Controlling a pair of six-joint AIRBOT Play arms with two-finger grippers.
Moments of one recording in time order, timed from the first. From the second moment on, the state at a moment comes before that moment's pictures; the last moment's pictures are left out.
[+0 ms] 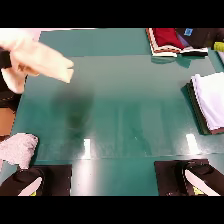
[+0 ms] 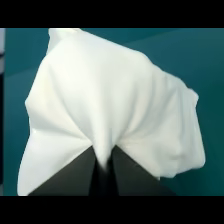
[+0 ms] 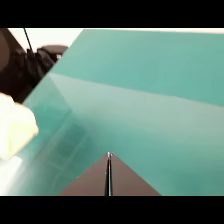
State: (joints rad) left arm -0.34 -0.87 1.55 1.71 -1.14 -1.54; right arm 0.13 -0.88 1.47 -1.01 0.99 1.45
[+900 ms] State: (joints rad) left arm -0.49 -1.46 1.57 1.35 -1.06 -1.48; right arm 0.13 -0.87 1.47 -1.02 0.95 1.46
